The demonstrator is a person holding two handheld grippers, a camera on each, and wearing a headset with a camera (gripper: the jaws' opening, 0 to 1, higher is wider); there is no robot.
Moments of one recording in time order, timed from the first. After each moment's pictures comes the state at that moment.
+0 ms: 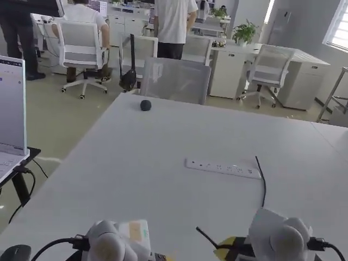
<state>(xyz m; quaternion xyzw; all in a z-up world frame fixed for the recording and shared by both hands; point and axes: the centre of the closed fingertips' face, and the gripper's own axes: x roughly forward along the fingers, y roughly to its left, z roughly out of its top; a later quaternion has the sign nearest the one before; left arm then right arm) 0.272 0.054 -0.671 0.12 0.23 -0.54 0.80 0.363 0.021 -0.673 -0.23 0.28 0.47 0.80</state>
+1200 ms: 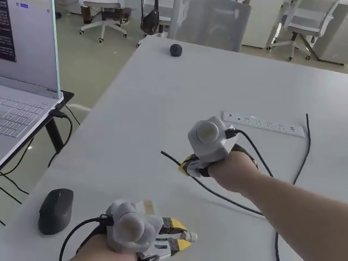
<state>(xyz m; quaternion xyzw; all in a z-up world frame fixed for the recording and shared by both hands) 0.310 0.127 -0.788 0.09 0.25 -0.48 0.84 0.451 0.203 -0.780 -0.29 0.34 0.53 0.72</state>
